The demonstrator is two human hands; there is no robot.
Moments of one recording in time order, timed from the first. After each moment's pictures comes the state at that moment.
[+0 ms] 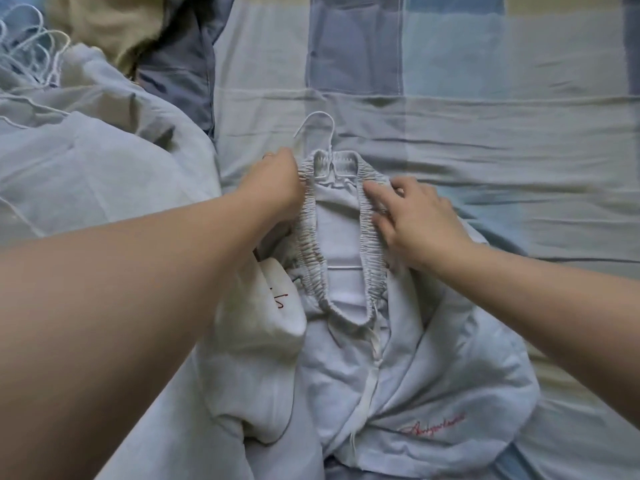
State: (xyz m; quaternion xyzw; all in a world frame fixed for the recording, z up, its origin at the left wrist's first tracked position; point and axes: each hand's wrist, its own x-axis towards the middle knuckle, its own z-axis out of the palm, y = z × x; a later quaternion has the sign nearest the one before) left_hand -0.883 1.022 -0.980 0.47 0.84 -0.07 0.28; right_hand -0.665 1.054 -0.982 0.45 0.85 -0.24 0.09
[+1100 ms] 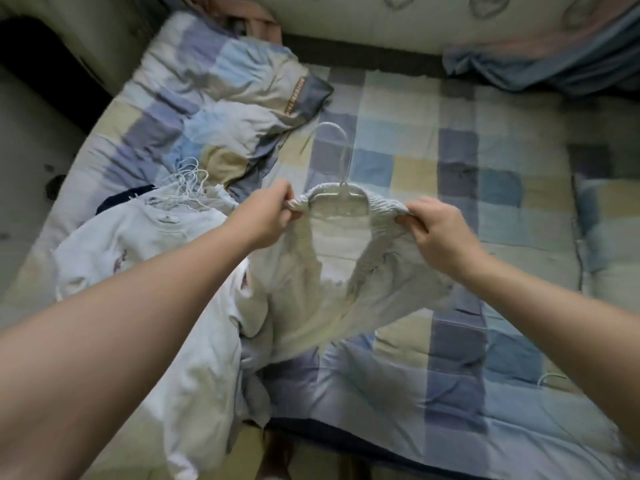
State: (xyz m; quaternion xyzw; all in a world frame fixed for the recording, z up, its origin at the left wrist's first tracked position) left_hand -0.787 0.956 -0.570 0.51 0.81 0.15 0.25; right_hand -0.521 1.081 -0.574 0.35 0.89 -0.25 -0.13
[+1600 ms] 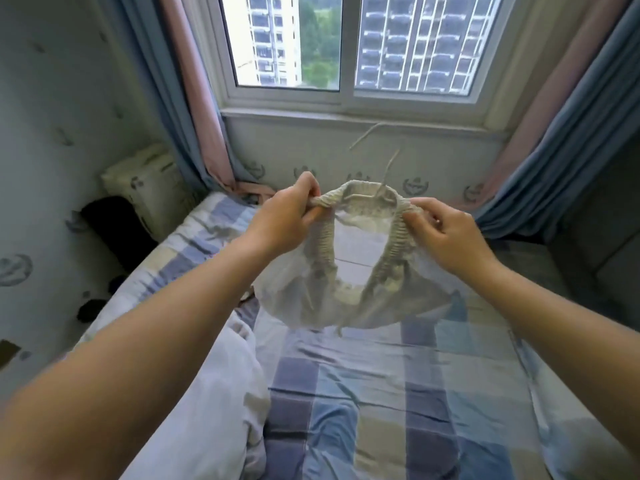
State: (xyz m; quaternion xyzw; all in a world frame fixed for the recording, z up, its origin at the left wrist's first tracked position) left_hand -0.703 0.969 -0.267 0.61 0.73 0.33 0.02; right_hand -0.452 1.089 -0.285 0.34 0.83 -0.26 -0.35
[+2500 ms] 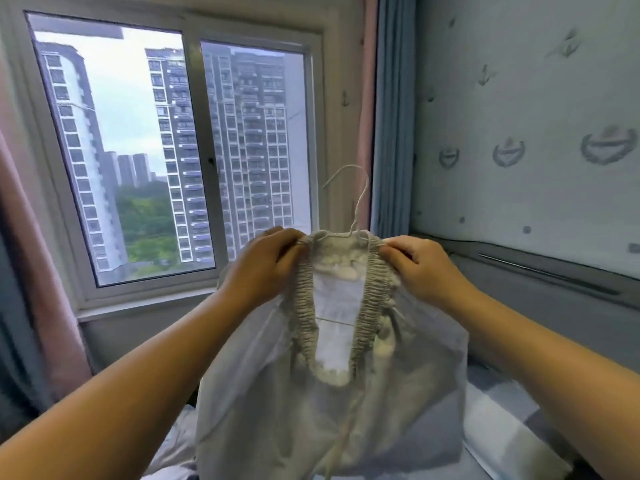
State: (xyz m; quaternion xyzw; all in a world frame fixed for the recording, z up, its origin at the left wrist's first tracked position) left_hand -0.750 0.955 -0.057 0.80 0.39 0.44 -0.06; right_hand -0.475 0.932 -0.067 0.44 0.76 -0.05 -0.48
